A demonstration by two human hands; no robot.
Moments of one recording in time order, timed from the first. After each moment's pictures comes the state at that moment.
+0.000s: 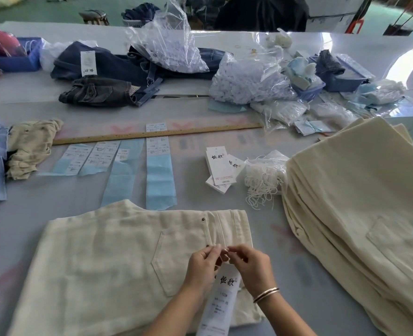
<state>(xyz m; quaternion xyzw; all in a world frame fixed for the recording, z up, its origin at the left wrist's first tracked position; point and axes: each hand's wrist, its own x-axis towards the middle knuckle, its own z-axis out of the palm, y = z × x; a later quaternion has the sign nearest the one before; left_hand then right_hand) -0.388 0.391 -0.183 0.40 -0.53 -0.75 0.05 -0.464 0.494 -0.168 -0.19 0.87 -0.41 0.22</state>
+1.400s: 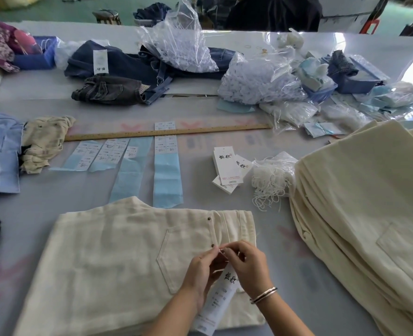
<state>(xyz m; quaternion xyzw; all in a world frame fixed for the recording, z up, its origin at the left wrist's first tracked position) -0.374 0.387 -0.171 0.35 -0.40 -0.85 0.00 -0.456 0.479 -0.169 -0.25 0.83 -0.47 0.17</state>
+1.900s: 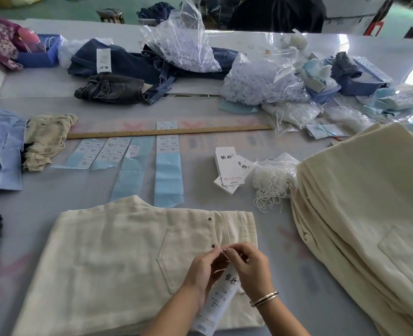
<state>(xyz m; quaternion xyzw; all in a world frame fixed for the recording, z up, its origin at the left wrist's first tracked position) -0.376 0.387 -0.169 0.36 -0.34 -0.87 -0.02 -0.454 0.480 -0.169 -0.22 0.82 -0.50 0.16</state>
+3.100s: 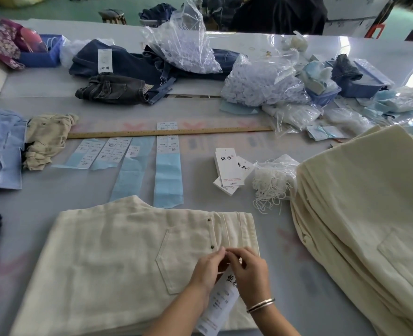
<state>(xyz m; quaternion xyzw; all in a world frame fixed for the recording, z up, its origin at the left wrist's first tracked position) -0.386 0.397 -0.166 0.41 -0.44 -0.80 -0.03 -0.451 0.485 -0.186 -0.26 0.86 -0.43 0.08</state>
